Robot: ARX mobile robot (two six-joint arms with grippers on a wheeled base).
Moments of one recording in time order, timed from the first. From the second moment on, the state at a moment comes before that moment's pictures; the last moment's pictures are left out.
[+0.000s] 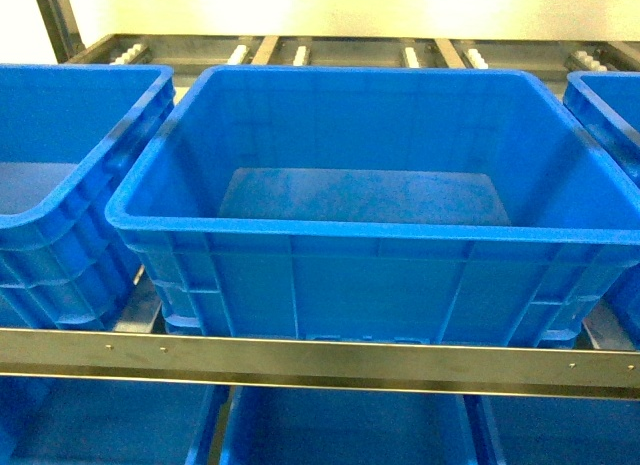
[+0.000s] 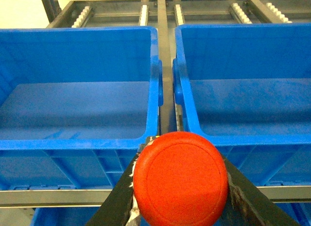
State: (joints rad) left arm -0.18 0.74 0.26 0.31 -0.19 -0.02; right arm -0.03 0.08 0.06 -0.17 0.02 -0.08
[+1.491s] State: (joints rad) left arm -0.18 0.74 0.26 0.31 -0.18 -0.02; right arm 0.16 0.50 0.19 0.18 0.08 -0.05
